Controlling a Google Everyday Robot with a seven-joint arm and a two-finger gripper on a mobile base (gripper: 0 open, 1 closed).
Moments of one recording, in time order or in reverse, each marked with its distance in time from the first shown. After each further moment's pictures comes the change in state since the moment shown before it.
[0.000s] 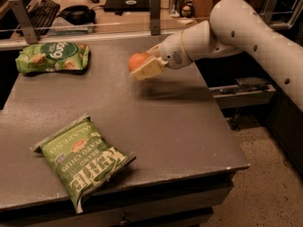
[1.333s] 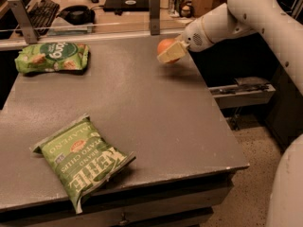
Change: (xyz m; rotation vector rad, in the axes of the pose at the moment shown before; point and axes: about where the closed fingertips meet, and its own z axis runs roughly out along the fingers) arm 0.033 -0.098 -0.053 0.185 0.144 0.123
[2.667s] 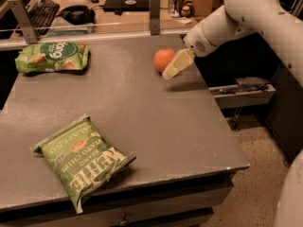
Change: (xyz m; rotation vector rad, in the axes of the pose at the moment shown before) arm 0.032 0.001 -0.013 0.066 0.150 -0.119
